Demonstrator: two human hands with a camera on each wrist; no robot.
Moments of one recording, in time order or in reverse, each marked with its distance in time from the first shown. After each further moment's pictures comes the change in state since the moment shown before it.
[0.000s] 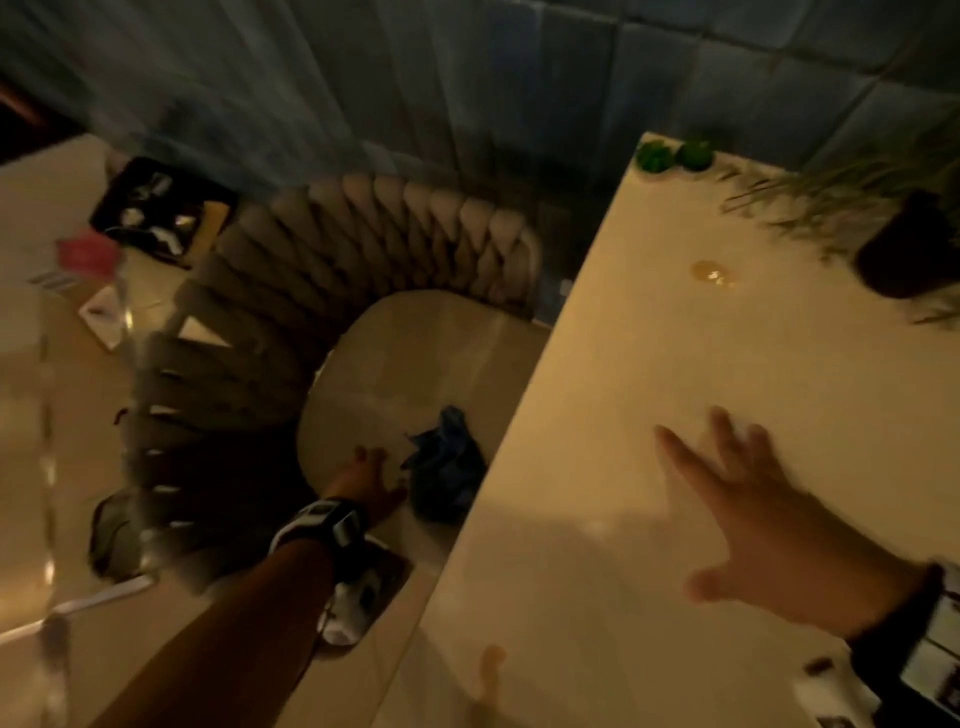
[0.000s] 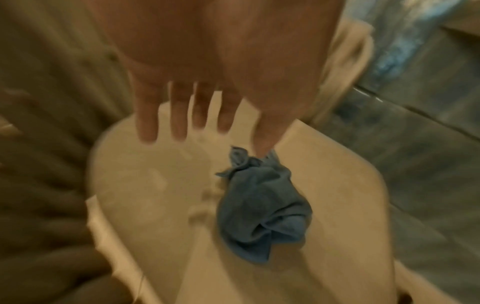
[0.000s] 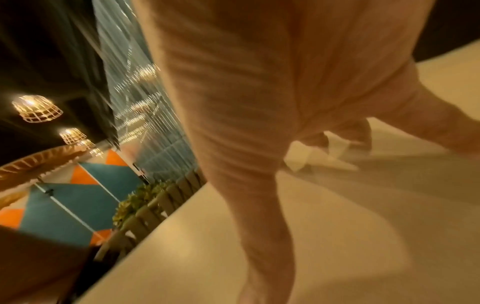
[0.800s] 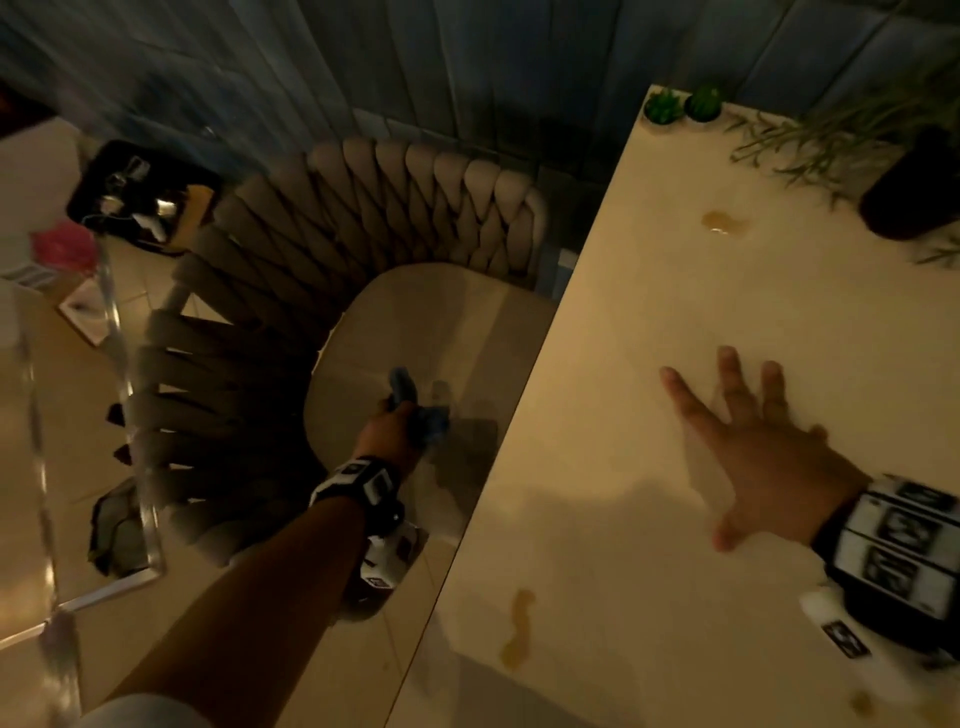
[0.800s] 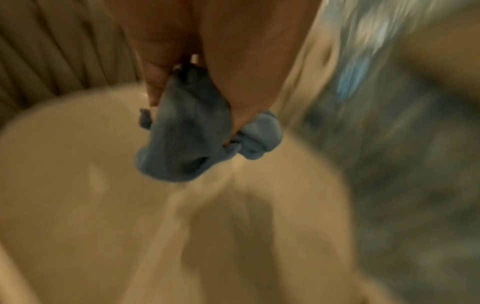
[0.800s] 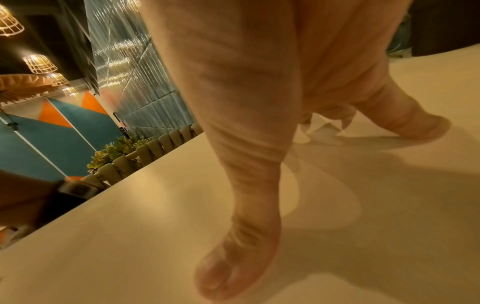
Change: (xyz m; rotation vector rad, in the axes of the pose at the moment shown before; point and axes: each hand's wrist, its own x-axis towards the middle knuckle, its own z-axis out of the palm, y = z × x) left_hand -0.002 0.021 -0.007 0.004 0.217 0.096; right_hand 0.014 -0.019 0.005 0.003 -0.003 0.076
